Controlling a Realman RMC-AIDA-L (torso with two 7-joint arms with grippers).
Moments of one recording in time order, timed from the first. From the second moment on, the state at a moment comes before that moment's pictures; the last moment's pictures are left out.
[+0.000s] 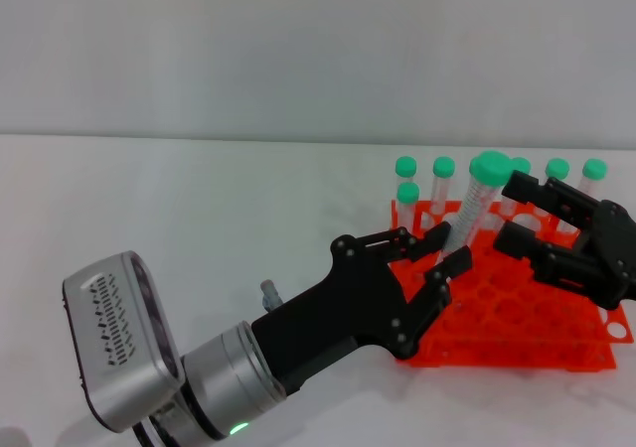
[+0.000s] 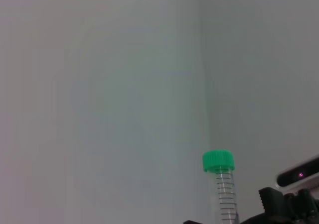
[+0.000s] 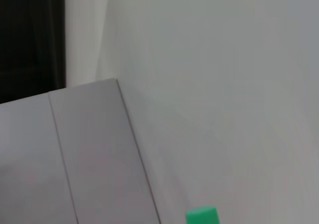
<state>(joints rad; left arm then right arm) -0.58 -2.09 2.84 0.27 -0.66 1.52 -0.33 0.67 2.01 -0.24 -0.23 -1.97 -1.88 1.12</state>
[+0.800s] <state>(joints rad) -0.58 -2.09 2.84 0.27 -0.66 1.50 -0.34 0.74 2.01 -0.28 -0.23 -1.96 -1.87 1.04</state>
